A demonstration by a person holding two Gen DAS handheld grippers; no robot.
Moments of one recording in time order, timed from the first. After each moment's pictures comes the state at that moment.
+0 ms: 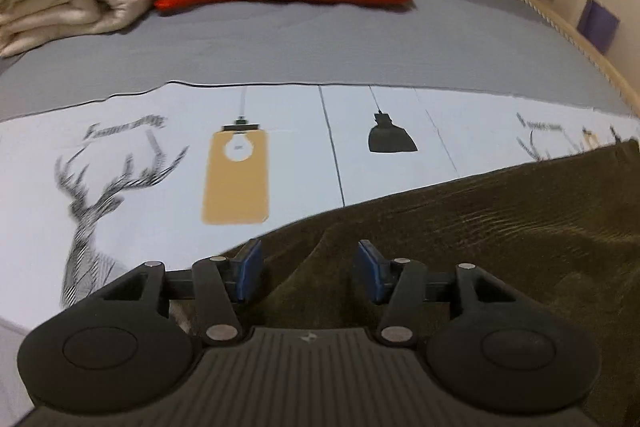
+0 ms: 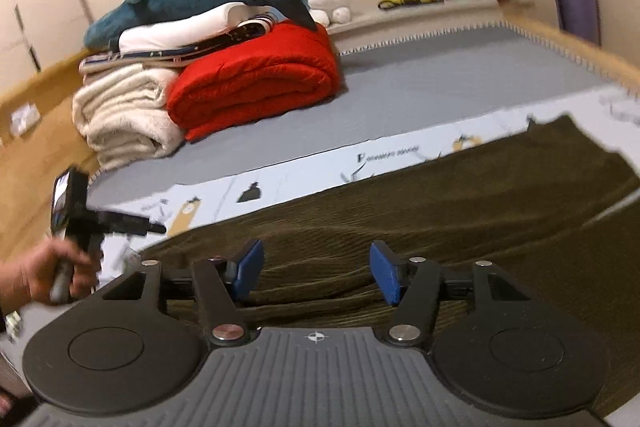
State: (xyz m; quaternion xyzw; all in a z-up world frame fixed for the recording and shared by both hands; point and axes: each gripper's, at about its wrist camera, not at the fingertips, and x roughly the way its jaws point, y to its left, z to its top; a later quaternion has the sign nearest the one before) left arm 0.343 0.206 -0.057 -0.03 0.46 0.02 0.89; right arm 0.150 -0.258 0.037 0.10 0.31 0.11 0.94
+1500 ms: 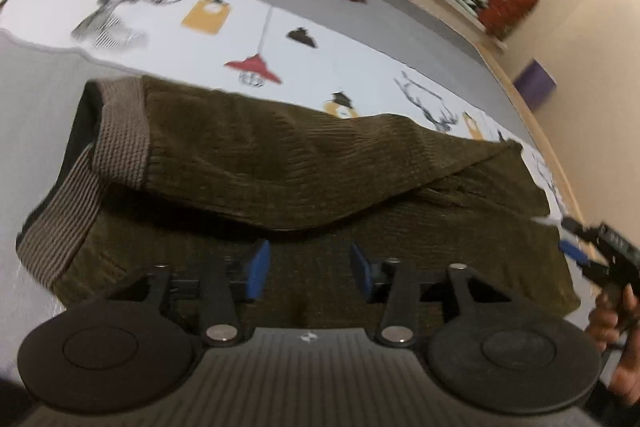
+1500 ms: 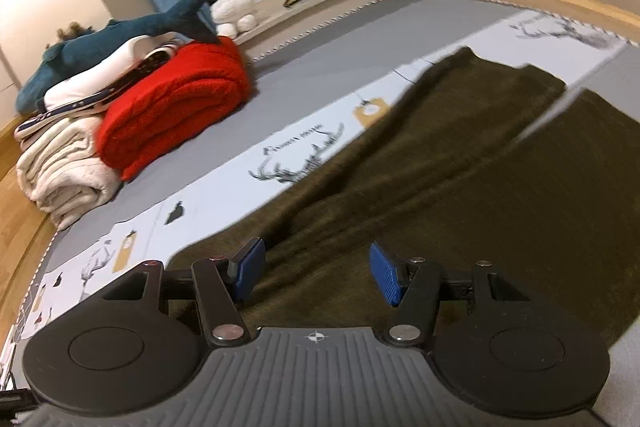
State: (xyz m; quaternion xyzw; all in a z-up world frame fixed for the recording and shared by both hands) left arm 0.078 0.132 -0.060 -0.23 0.43 -0.01 0.87; right arm 0.143 -0.351 -0.035 0.22 0.31 0.01 0.92
